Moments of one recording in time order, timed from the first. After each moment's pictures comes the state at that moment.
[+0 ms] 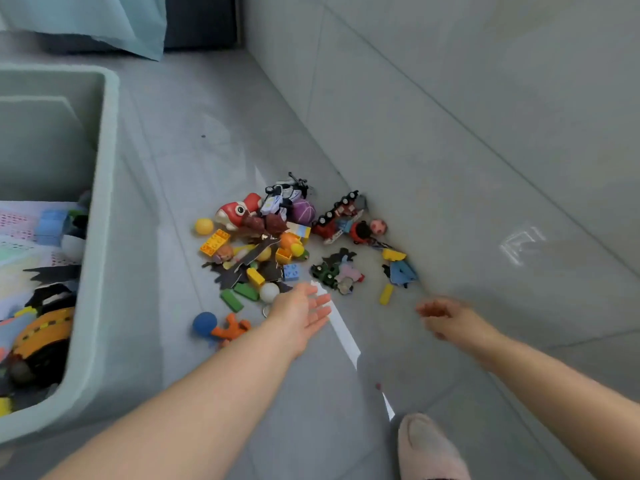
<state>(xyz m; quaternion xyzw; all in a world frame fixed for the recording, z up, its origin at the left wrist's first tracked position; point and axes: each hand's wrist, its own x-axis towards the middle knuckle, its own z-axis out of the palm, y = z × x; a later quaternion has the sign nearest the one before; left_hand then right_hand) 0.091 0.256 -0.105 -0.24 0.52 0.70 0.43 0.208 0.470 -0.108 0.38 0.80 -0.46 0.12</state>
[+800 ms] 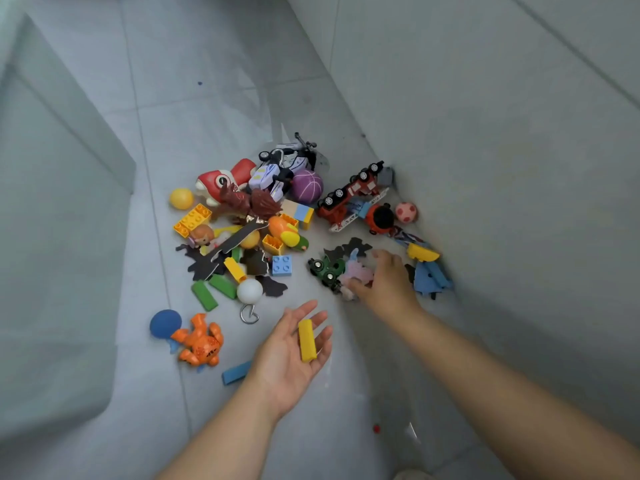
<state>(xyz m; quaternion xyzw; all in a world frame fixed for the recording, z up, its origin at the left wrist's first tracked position) 0.098 0.296 -0.216 -0.35 0.35 0.78 0.39 0.075 0.476 -0.235 0.23 0.92 -0.30 0.11</state>
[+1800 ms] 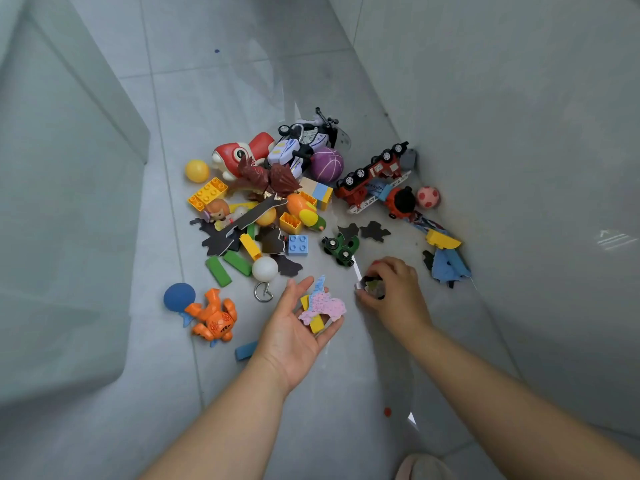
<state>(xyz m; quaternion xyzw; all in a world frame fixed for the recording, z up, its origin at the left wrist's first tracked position) 0.094 0.286 -0.229 -0.35 0.30 0.82 0.35 0.105 0.463 -0.266 0.16 0.94 -0.28 0.06</state>
